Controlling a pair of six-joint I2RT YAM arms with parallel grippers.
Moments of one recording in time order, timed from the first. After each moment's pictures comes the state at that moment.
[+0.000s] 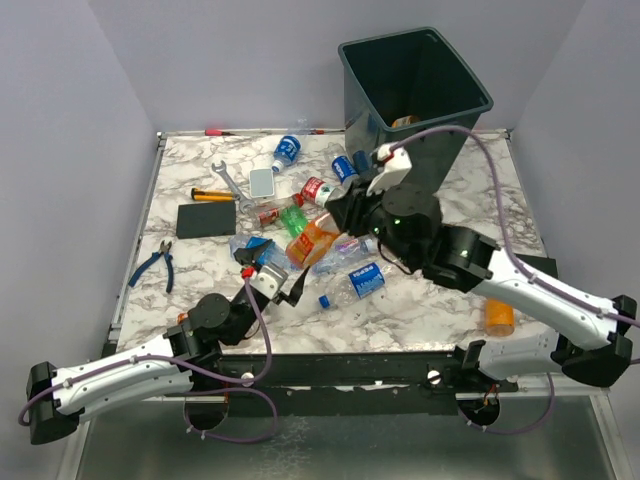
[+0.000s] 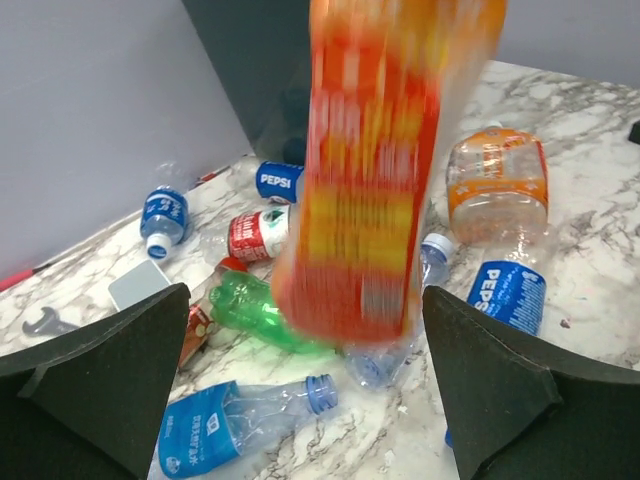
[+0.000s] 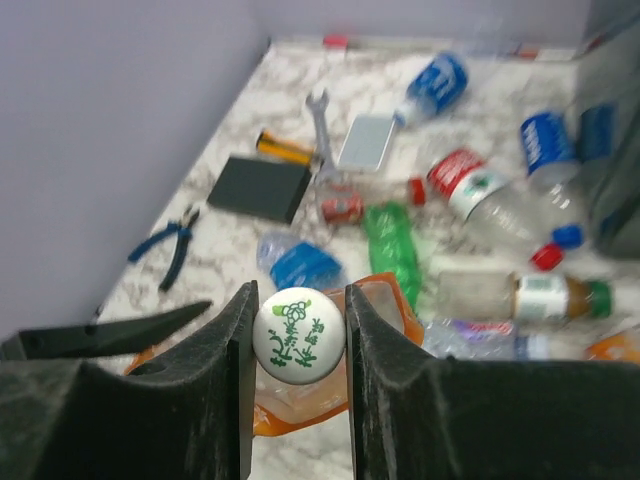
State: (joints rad) left arm -1.15 0.49 0.32 0.31 -0.51 0.30; right arm 1.09 1.25 1.34 -0.34 0.49 0.48
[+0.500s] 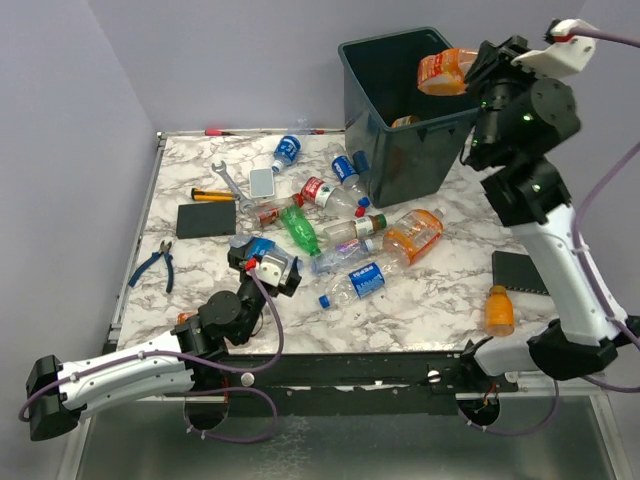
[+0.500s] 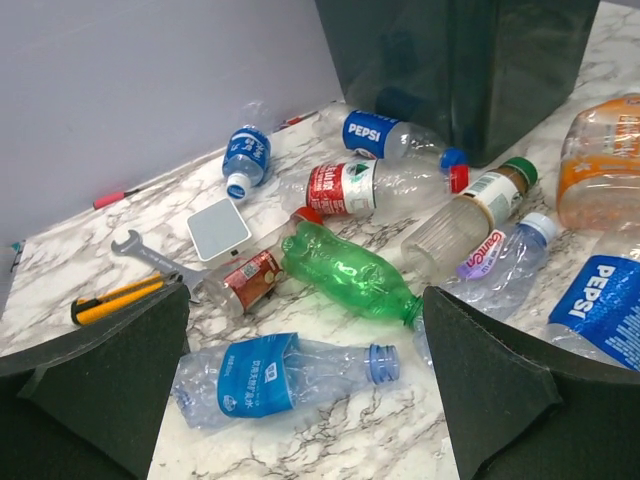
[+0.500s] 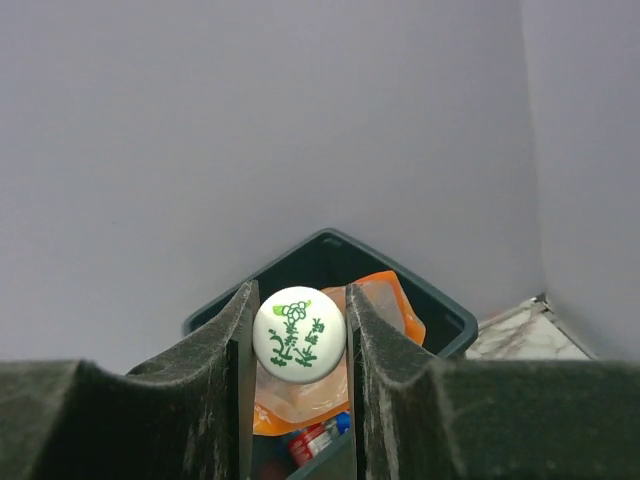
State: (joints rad) left arm -1.15 0.55 0.32 0.33 -0.76 0.30; right arm 0.62 1.36 1.93 -0.13 0.83 0.03
